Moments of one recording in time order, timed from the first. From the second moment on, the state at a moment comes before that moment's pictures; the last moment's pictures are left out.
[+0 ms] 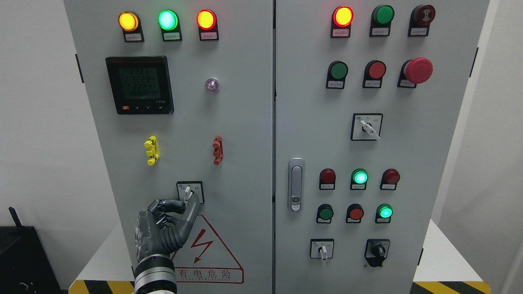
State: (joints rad) left arm -0.42 -0.12 -0.11 -1.95 -0.14 0.69 0.45; right arm 0.09 0.12 0.08 -0.13 0.00 0.02 -0.08
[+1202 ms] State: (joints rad) left arm -0.42 -0.12 -0.11 -1.95 -0.15 0.70 0.45; right arm 0.09 0.12 0.08 -0.13 0.00 0.02 -0.08
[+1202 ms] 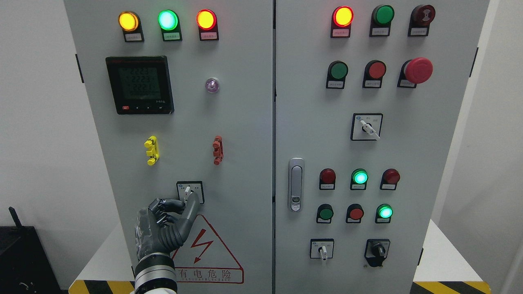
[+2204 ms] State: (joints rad) left arm -0.44 -0.12 -0.11 -1.95 -0.15 0.71 0.45; right arm 0.09 0.12 0.08 -0.13 0.00 0.02 -0.08
